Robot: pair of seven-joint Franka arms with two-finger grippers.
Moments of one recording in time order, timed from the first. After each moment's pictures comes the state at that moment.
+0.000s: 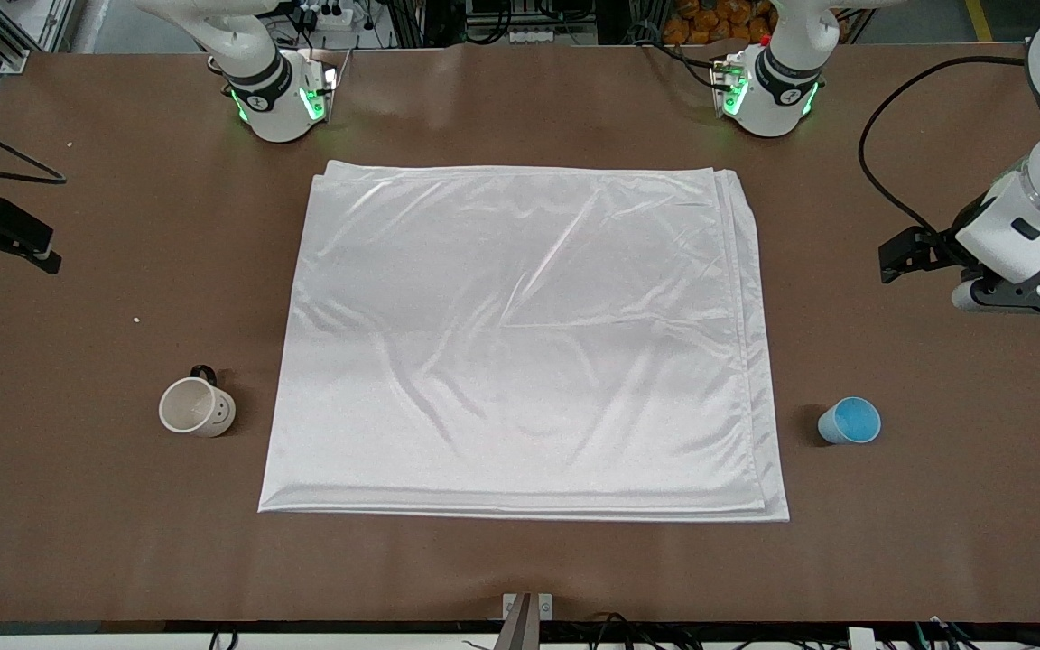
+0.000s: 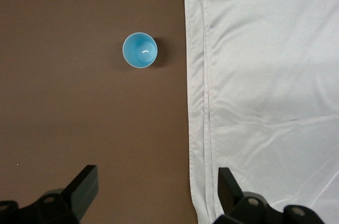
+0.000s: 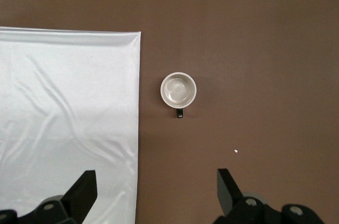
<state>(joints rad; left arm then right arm) -0.05 0.08 -0.06 -1.60 0.05 1.65 -0.04 -0.01 0.06 -0.02 -1.45 0.00 1.60 -0.05</state>
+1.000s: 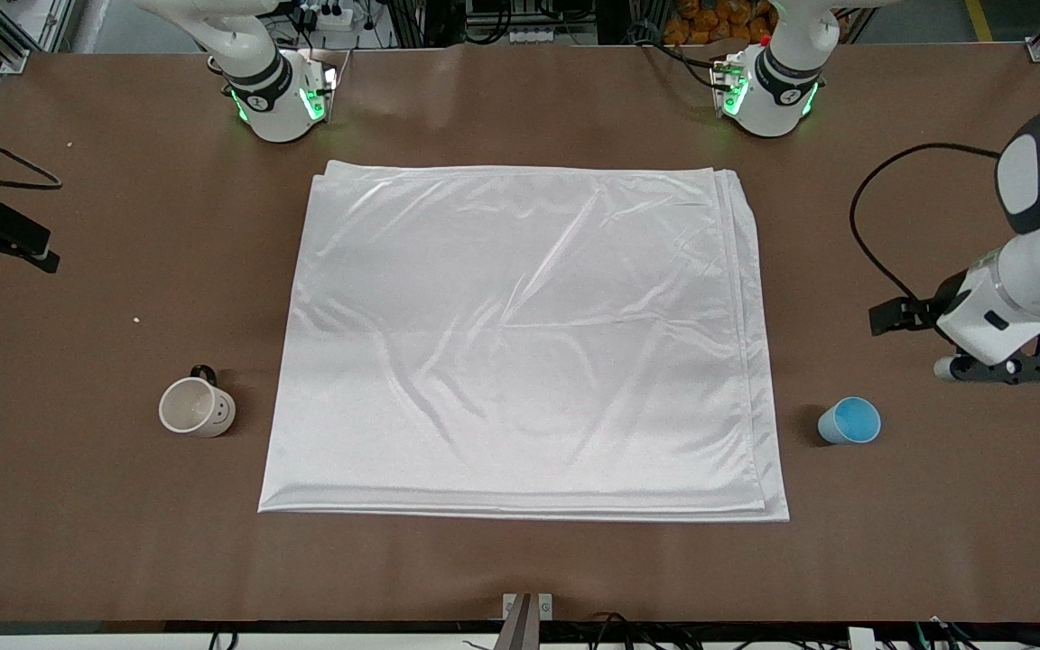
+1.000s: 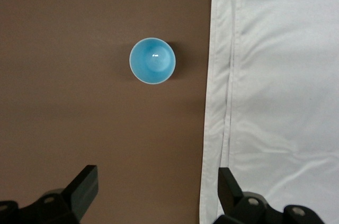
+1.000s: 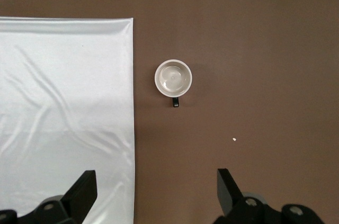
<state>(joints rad) 0.01 0.28 -0.05 -1.60 0.05 1.81 -0.04 -0.03 0.07 -0.03 -1.46 0.00 1.57 -0.05</state>
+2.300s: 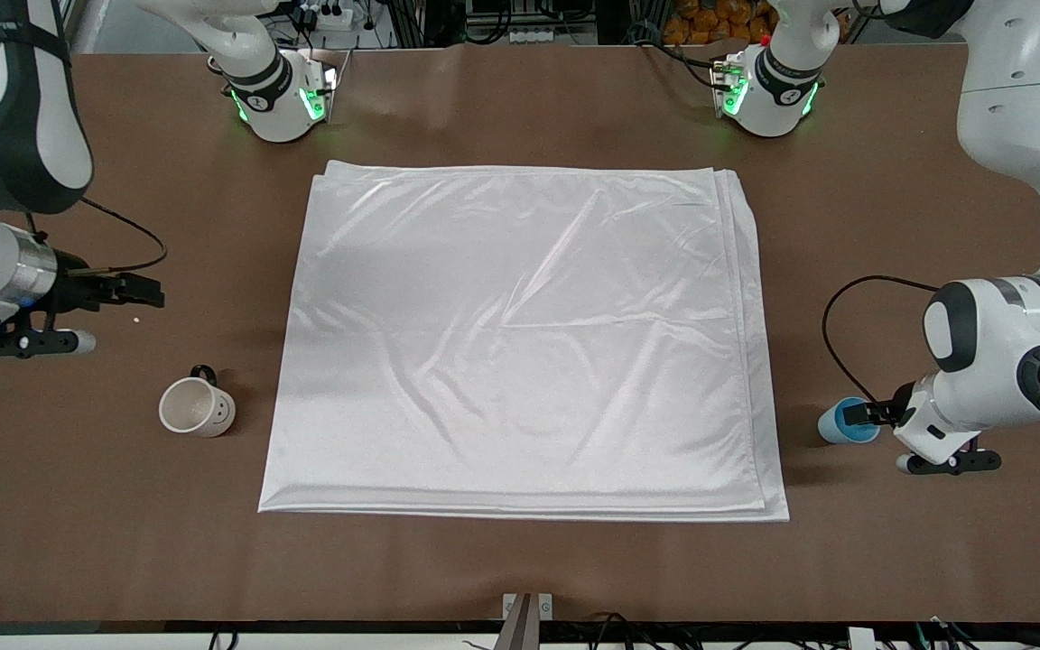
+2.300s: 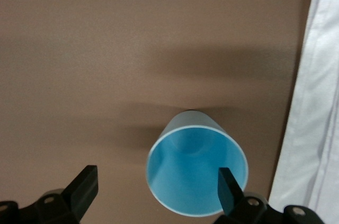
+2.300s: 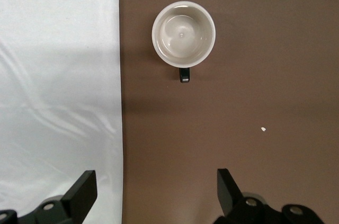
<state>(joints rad) 0.06 0.67 -0.01 -1.54 0.05 2.16 -0.04 -0.03 0.16 -0.02 -1.81 0.00 1.80 -0.09</state>
